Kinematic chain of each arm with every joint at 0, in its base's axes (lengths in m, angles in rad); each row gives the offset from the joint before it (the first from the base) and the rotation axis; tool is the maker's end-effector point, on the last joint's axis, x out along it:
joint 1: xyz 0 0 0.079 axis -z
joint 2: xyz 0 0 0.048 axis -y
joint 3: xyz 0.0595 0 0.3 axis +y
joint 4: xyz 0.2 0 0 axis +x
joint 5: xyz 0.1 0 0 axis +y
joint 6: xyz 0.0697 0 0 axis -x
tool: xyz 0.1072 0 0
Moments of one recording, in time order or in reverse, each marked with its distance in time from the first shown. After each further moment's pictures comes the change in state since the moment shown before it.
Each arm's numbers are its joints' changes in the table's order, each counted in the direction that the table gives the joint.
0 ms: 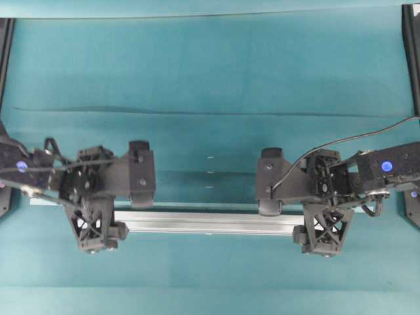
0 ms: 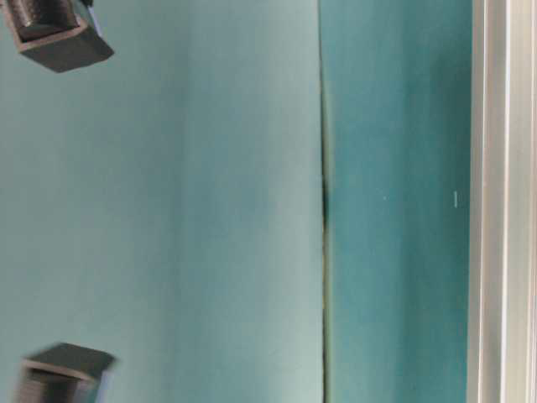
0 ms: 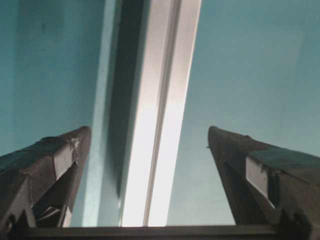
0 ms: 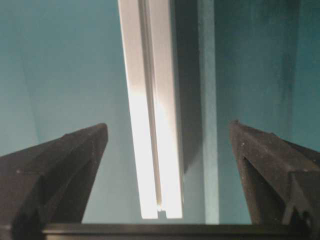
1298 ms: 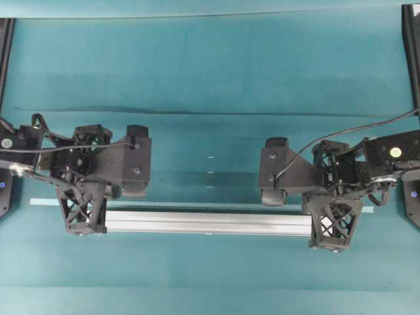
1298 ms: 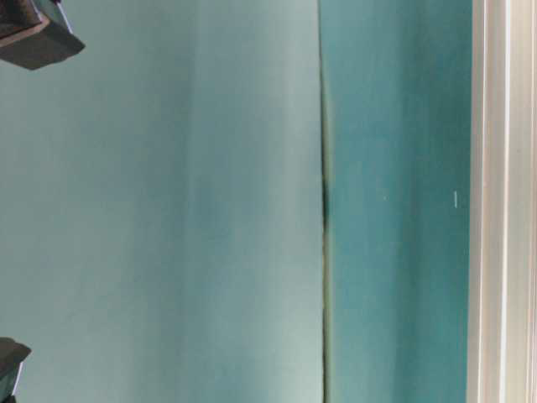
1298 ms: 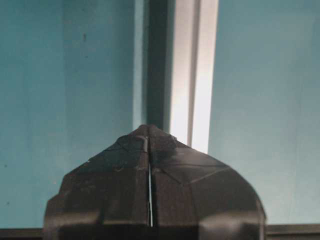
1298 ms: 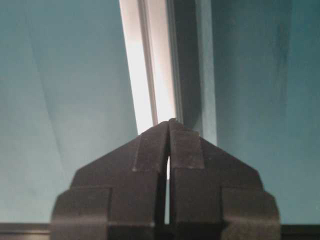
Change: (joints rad) left arm -0.066 0.081 -0.098 0.000 0.172 -0.189; right arm 0.035 0.038 -0.069 0.041 0.158 0.029
